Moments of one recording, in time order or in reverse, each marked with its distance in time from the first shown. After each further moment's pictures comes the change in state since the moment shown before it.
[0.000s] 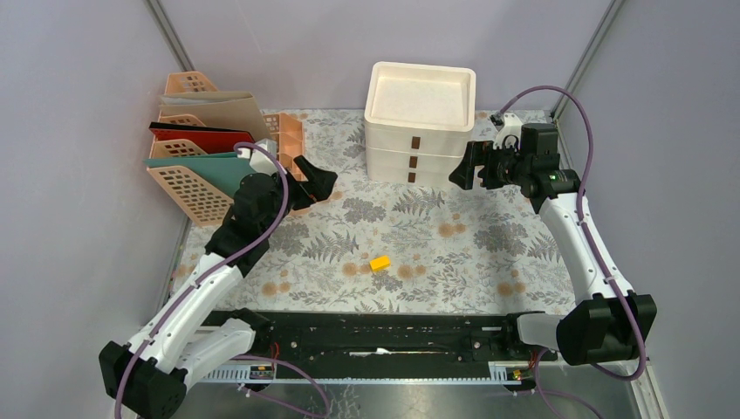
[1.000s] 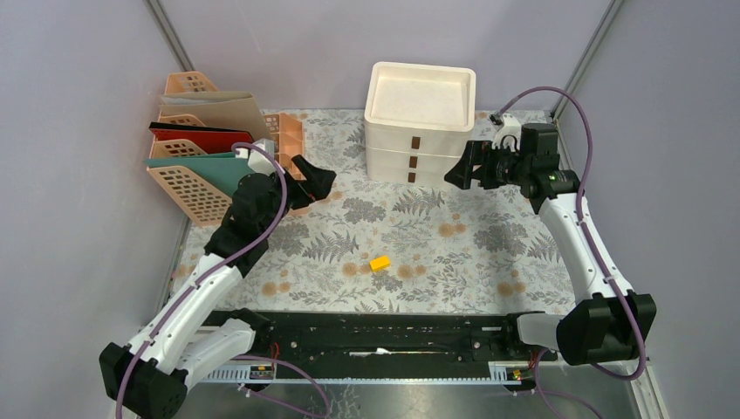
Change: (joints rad) left arm 0.008 -0.002 -0.001 -0.003 -0.004 0.003; right arm 0.000 0.000 -0.005 0.020 -0.063 0.052
